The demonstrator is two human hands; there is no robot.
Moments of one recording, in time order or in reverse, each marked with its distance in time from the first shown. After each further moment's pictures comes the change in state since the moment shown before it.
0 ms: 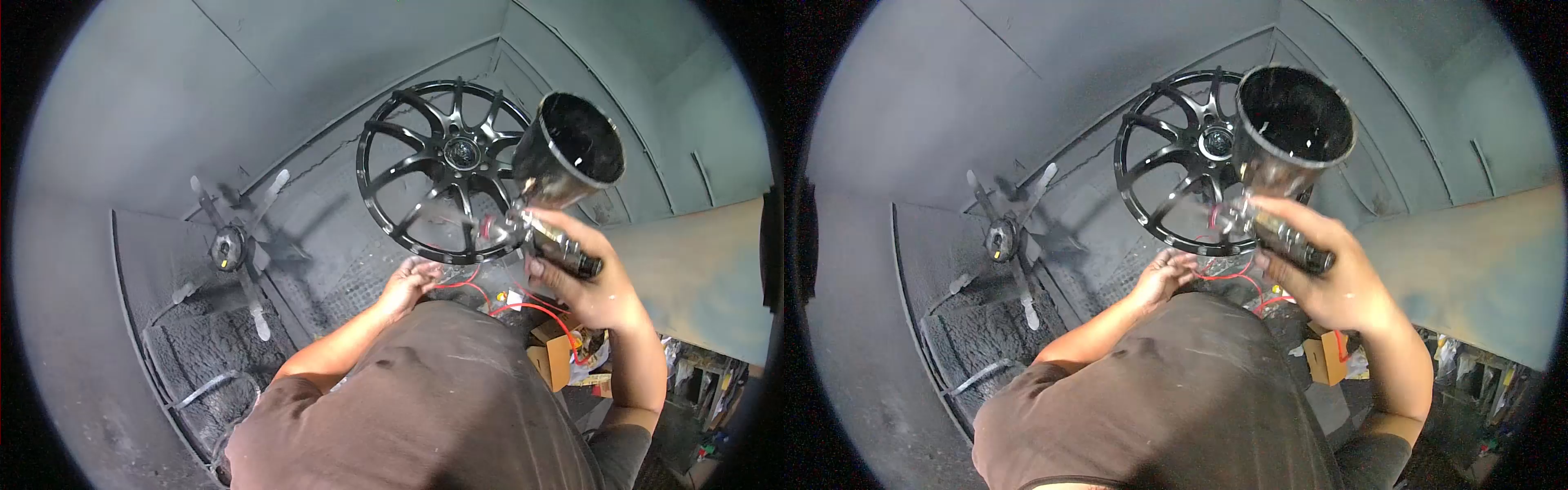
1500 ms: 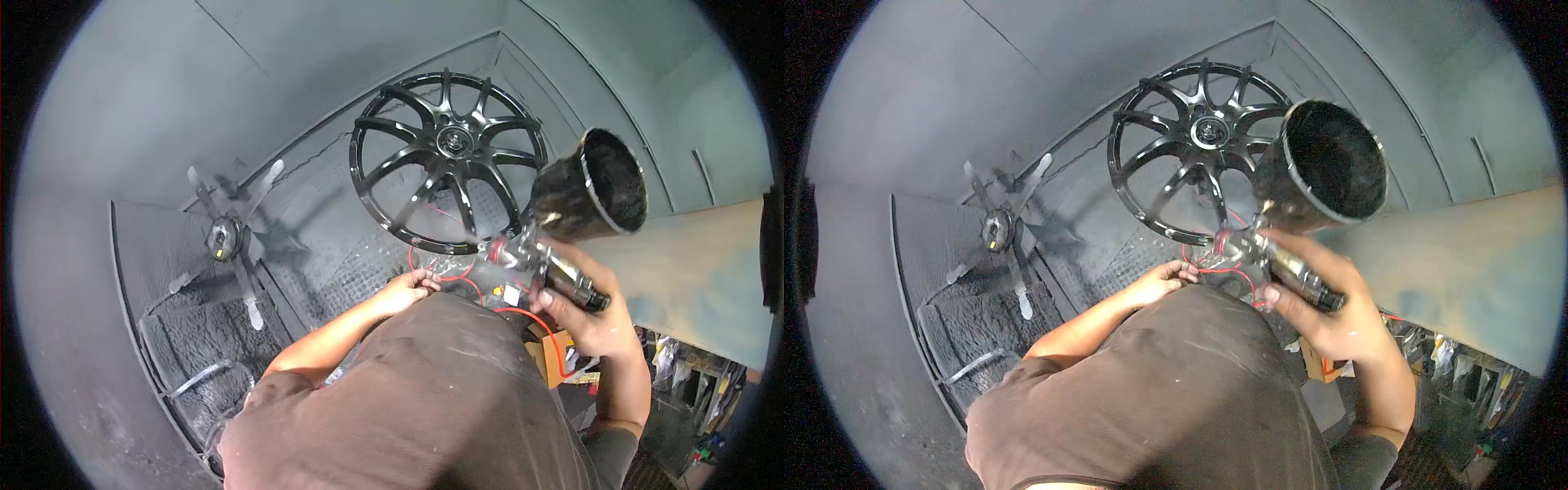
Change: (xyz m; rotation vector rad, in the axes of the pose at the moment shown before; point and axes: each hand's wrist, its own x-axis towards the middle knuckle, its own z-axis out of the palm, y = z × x) left_hand -0.003 -0.016 -0.011 0.620 -0.308 -0.039; right_hand -0.048 0.021 -0.003 0.114 0.080 0.075
